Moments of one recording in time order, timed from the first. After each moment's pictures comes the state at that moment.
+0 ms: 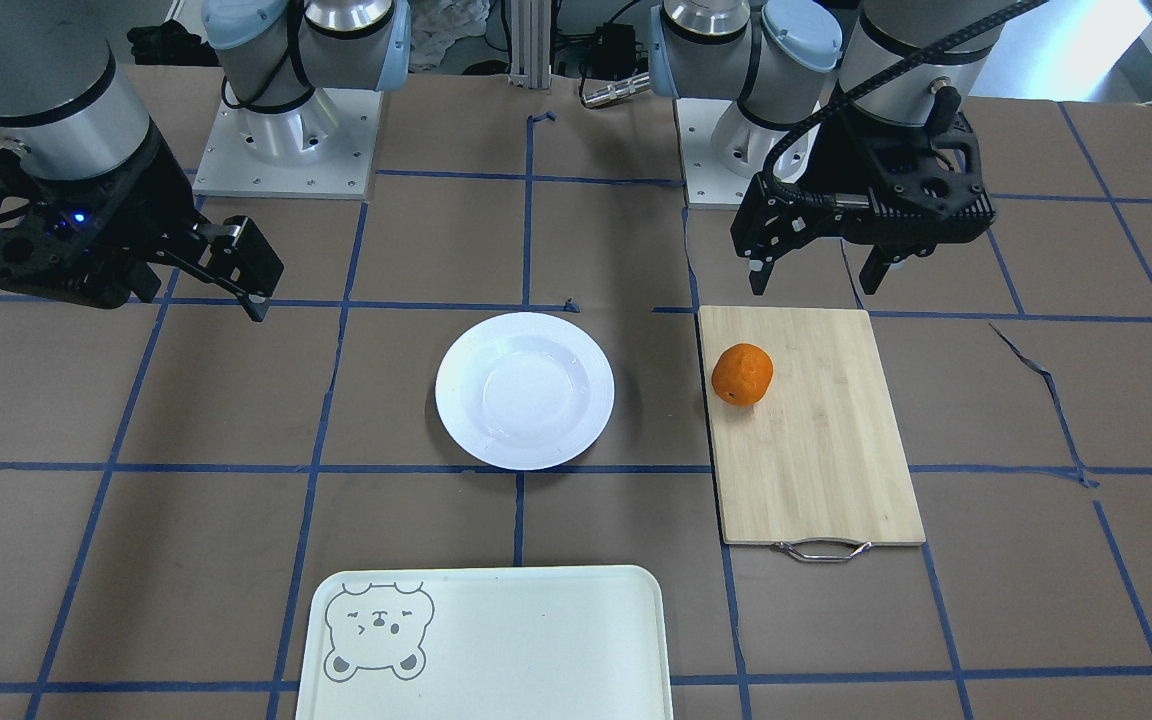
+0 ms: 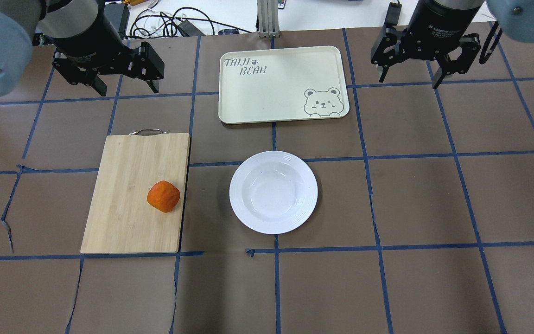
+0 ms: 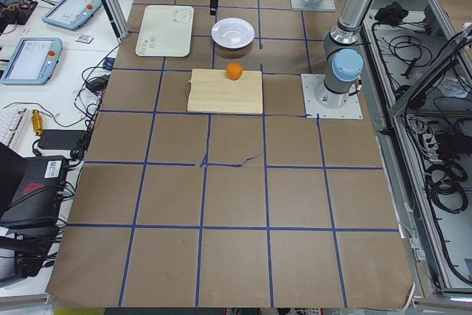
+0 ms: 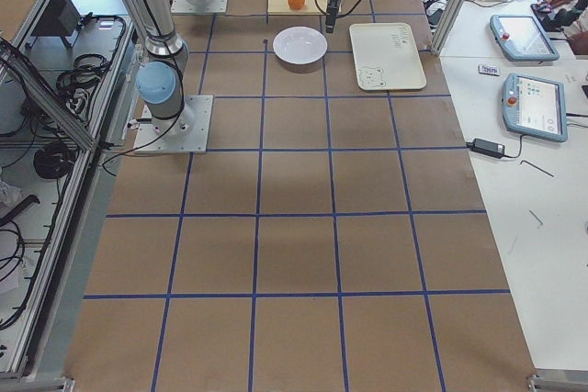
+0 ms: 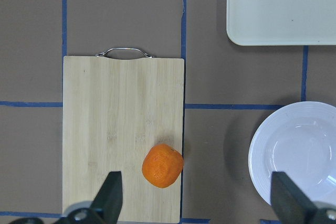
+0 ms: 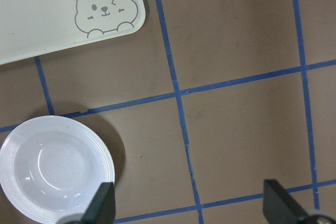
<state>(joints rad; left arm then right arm) -1.60 -1.60 -1.51 -1.51 1.62 -0.05 1.55 -1.46 1.45 -1.55 -1.58 0.16</state>
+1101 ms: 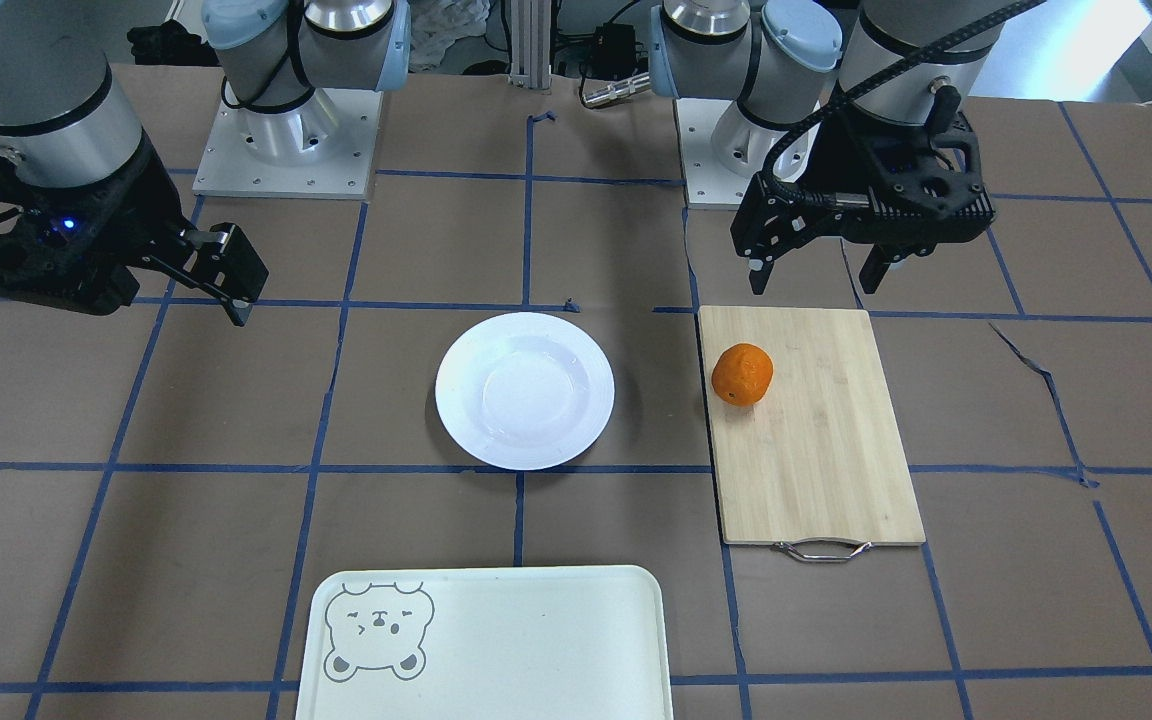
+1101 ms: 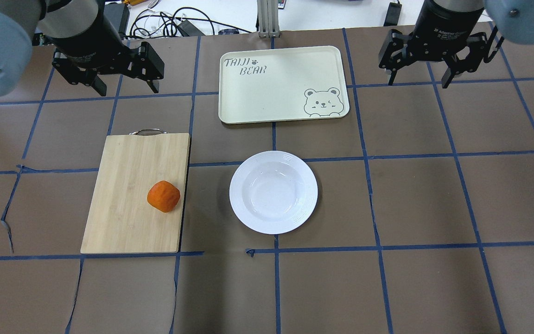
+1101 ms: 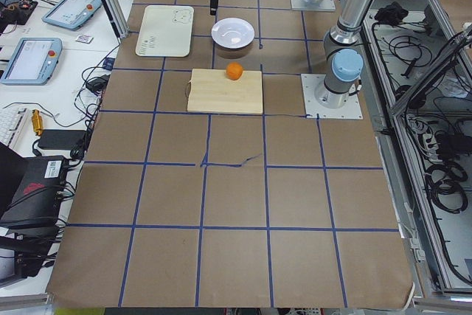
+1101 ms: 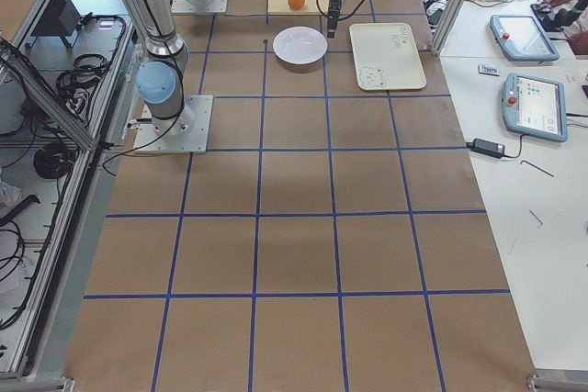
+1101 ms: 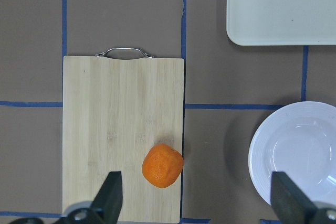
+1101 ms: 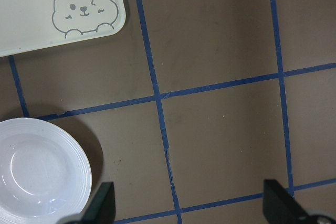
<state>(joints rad) -1.60 -1.60 -1.51 -1.51 1.62 -0.05 1.55 -1.46 1.45 -1.56 -1.61 0.14</state>
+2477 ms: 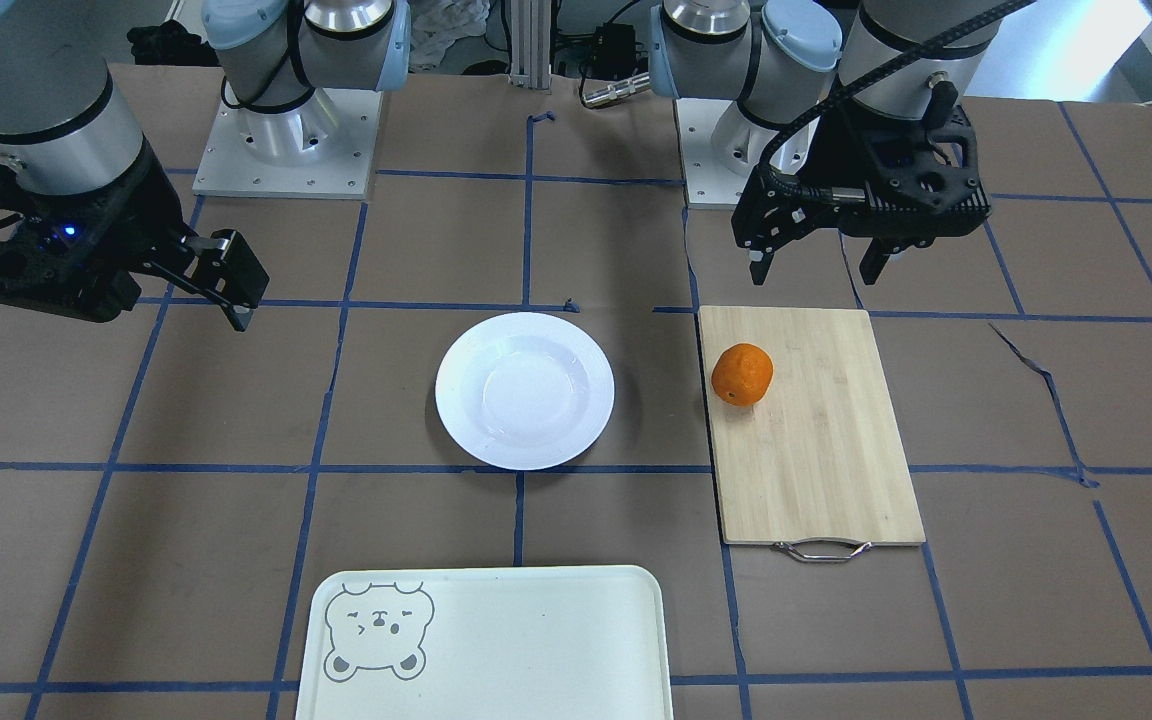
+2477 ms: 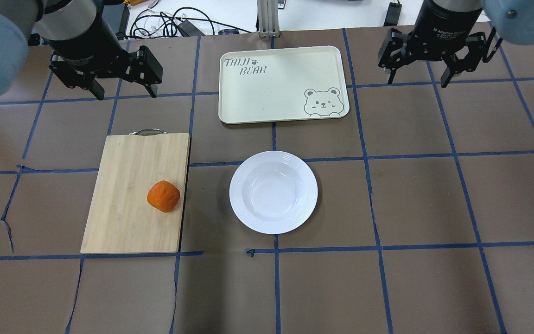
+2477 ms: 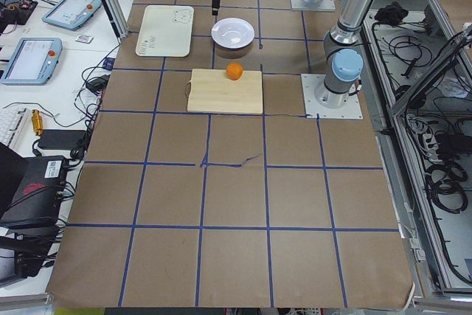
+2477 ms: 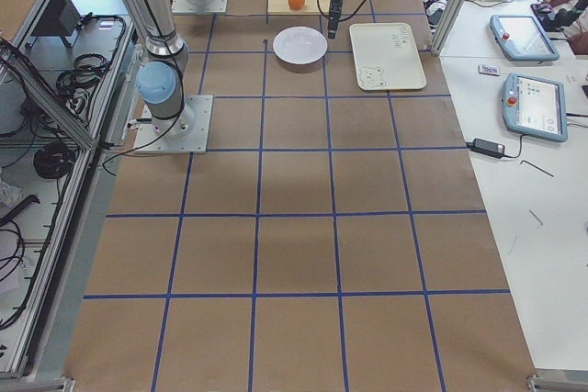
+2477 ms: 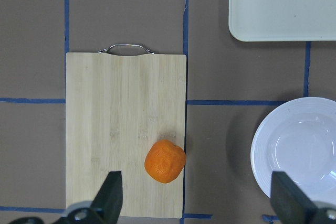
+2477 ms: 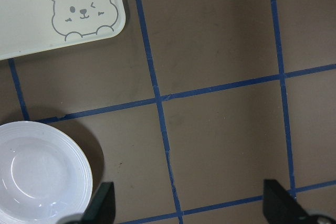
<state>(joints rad) -1.60 -1.59 -1.51 -1.56 1.62 -0.03 1.55 -1.45 1.45 -1.57 -1.61 0.15</state>
